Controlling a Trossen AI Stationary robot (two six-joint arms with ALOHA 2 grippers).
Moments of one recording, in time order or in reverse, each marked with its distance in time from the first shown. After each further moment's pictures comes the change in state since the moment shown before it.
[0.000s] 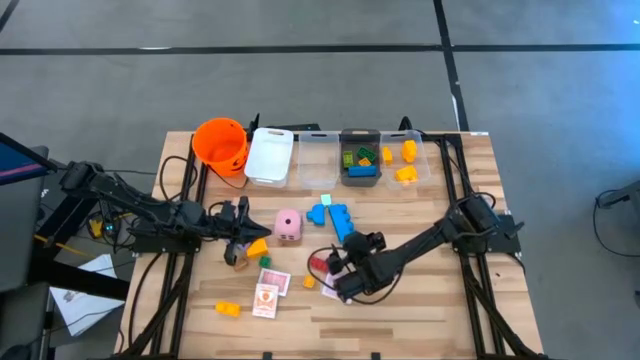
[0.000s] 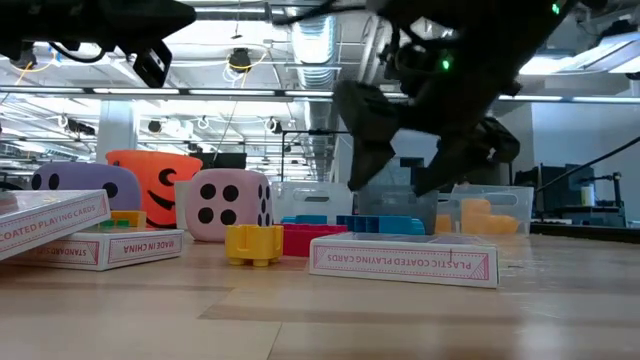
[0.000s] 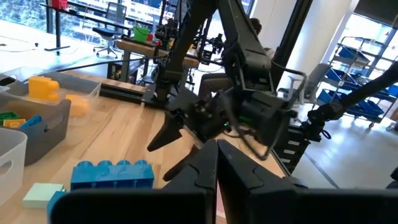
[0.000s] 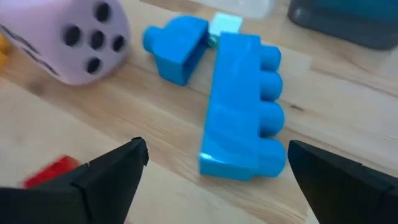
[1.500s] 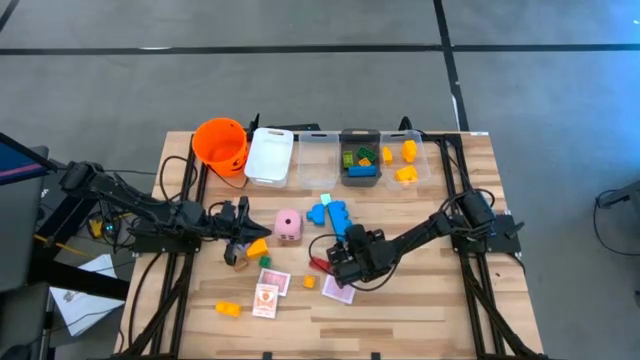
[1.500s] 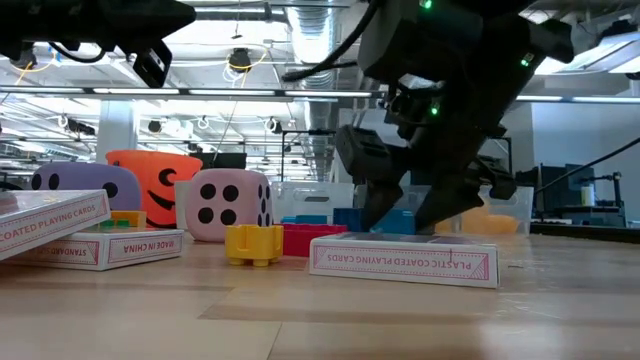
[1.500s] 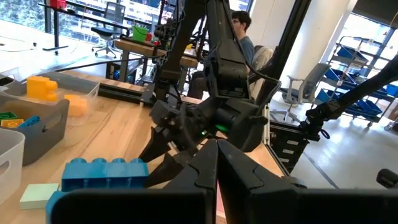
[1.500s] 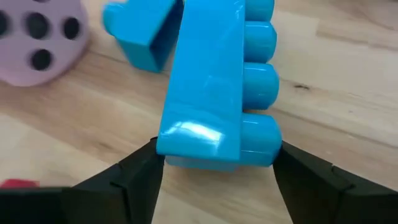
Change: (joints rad) left arm 0.000 0.000 0.000 0.000 0.003 0.000; right arm -0.071 0.000 -0.097 0.148 -0.097 0.016
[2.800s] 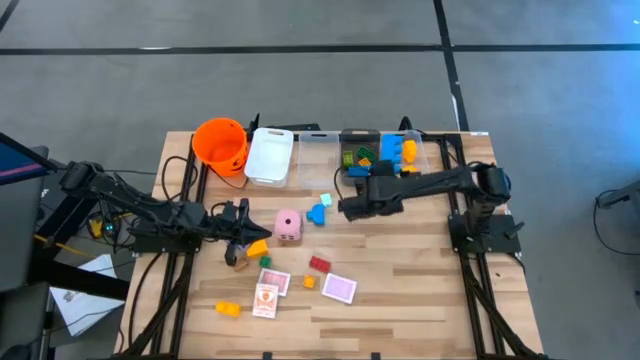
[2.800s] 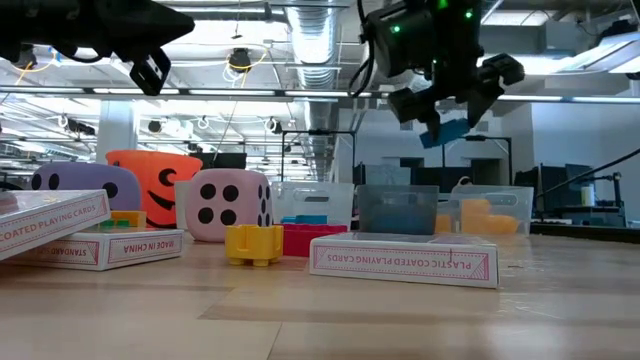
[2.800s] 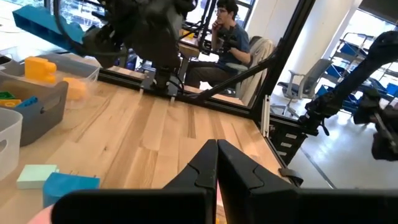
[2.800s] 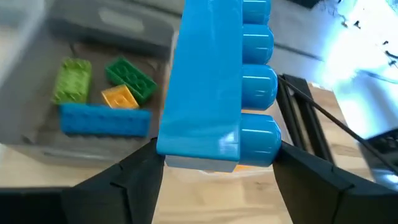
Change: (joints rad) left arm -0.002 0.000 0.000 -0.046 0.001 -0.053; right arm -0.380 -0.201 0.213 -0.957 0.109 0.124
